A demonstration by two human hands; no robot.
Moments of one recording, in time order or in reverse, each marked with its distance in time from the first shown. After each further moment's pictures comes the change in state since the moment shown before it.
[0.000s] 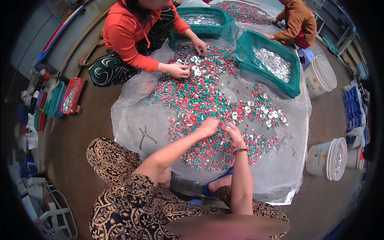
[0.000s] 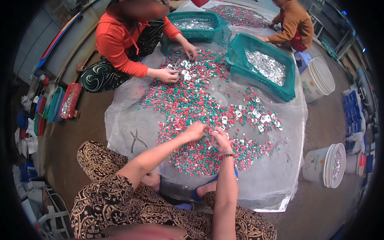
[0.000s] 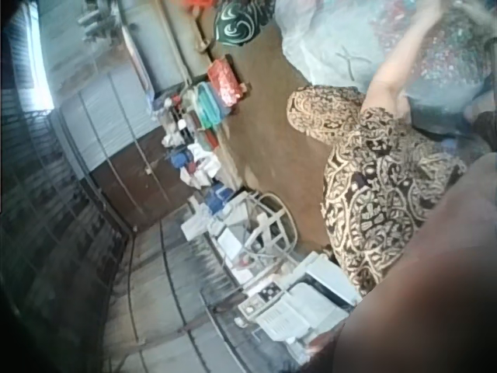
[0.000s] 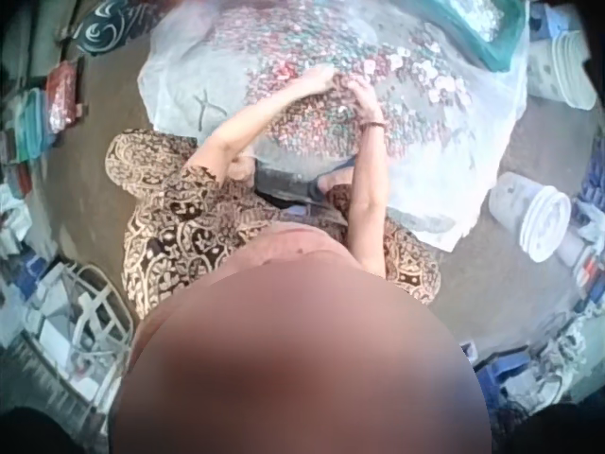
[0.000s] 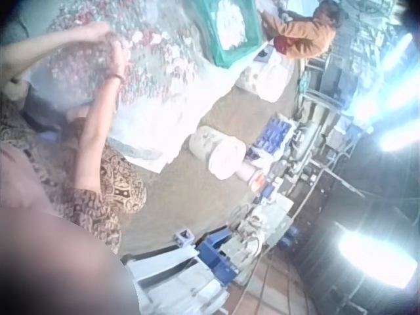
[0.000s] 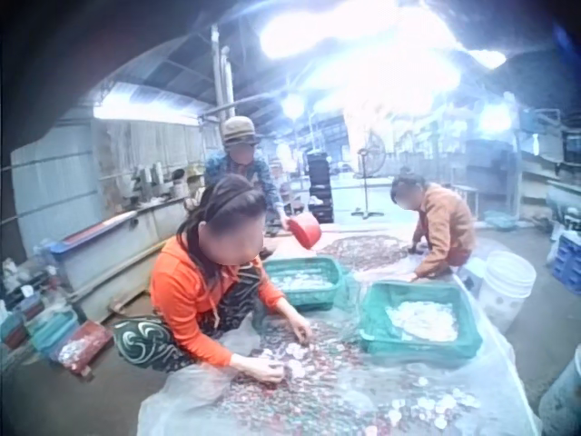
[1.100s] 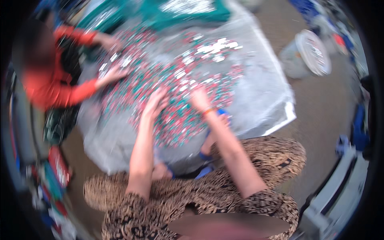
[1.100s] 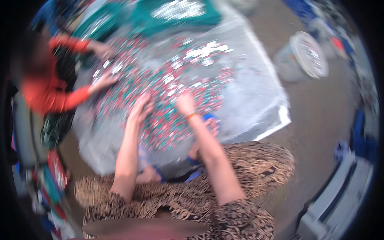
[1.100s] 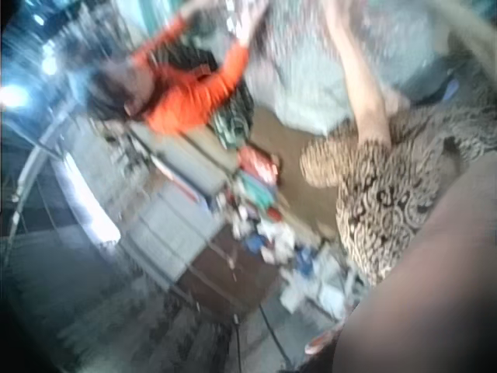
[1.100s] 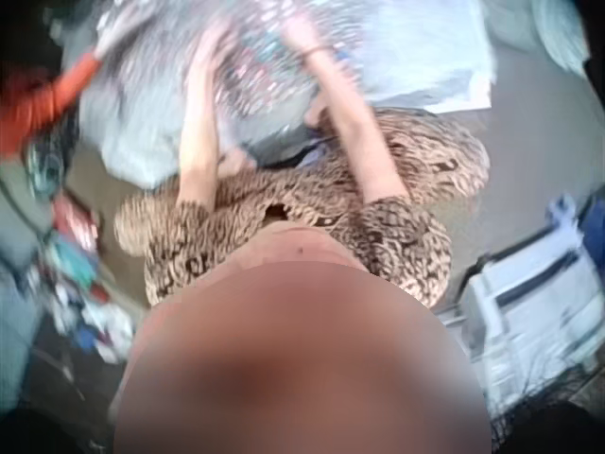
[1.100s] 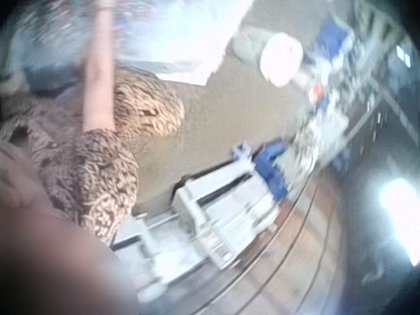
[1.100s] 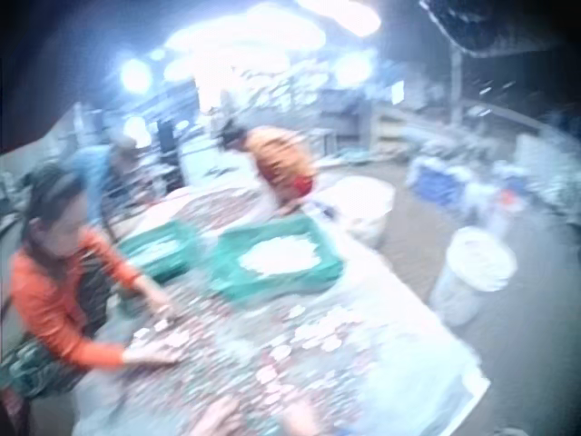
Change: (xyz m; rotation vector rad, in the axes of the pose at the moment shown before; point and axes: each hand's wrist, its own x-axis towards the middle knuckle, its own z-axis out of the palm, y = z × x) left_hand -0.012 0.001 -0.018 -1.421 -0.393 -0.023; right_hand -0.002 0.064 -0.038 -1.552 0.409 -0.186
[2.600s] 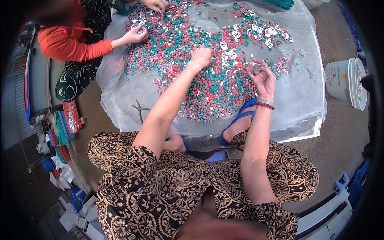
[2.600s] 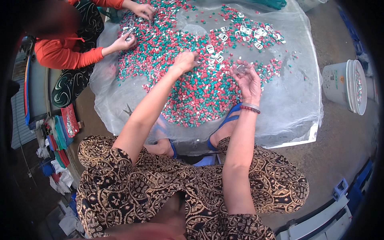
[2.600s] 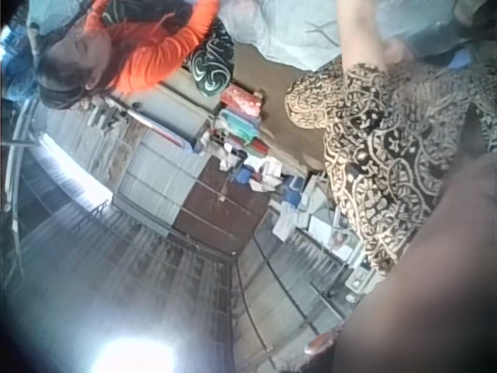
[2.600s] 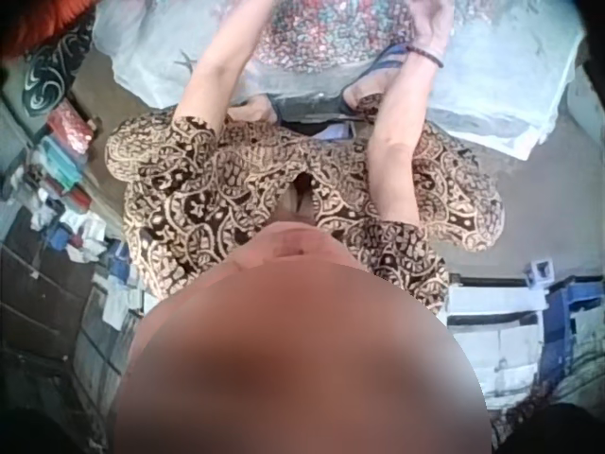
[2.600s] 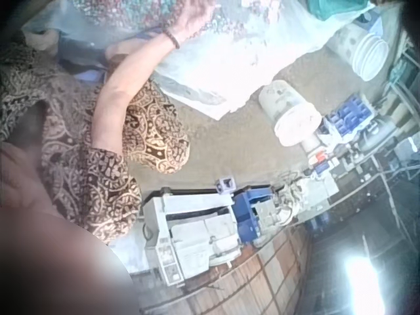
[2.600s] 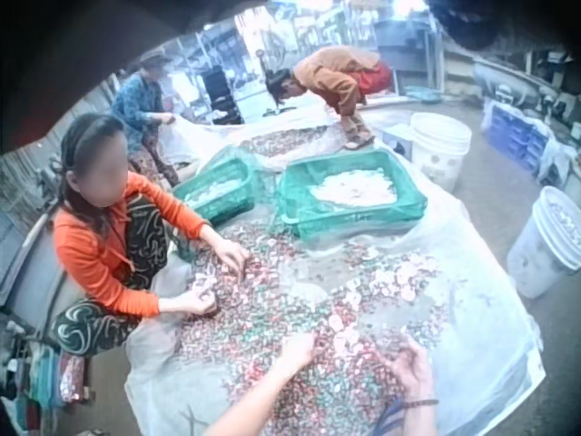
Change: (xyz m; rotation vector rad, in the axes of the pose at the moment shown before) left_hand 0.083 0.005 -0.002 1.775 0.278 -0.033; right_hand -0.034 0.062 -0.049 2.612 0.213 0.071
